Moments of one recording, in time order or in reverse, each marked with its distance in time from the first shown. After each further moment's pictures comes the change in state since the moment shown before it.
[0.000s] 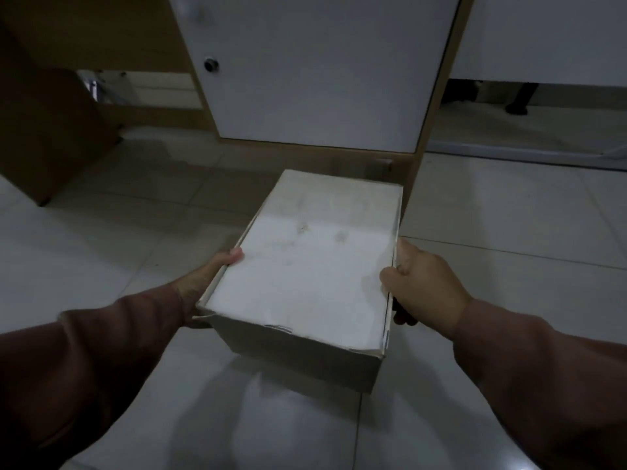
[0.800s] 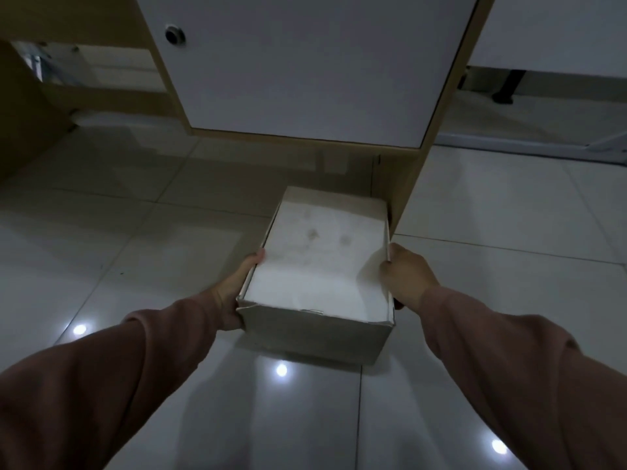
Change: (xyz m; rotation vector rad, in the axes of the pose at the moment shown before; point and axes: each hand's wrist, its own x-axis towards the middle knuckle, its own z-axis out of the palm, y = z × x) left_hand 0.112 -0.017 0.017 -0.102 -0.006 -0.142; right_hand 0.099 0.054 0.030 -0.182 0.059 0.248
